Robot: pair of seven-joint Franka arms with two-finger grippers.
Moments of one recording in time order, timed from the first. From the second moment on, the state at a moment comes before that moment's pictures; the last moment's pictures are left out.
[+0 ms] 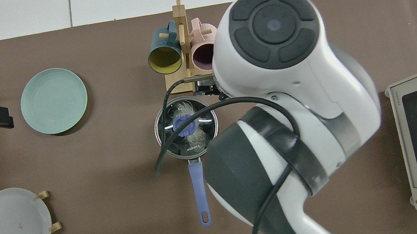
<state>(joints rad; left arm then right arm) 0.08 0.10 -0.10 -1.44 0.00 1.57 -0.03 0.50 0.36 0.00 -1.16 -0.07 1.63 0.61</state>
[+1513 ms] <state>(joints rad) 0.08 0.10 -0.10 -1.44 0.00 1.57 -0.03 0.07 0.06 0.01 -1.71 -0.06 1.85 0.12</state>
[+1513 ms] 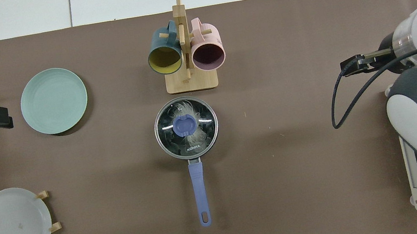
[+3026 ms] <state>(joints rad) 0.08 0.10 -0.10 -1.44 0.00 1.57 -0.03 0.02 0.02 0.01 -1.60 -0.01 1.70 0.12</state>
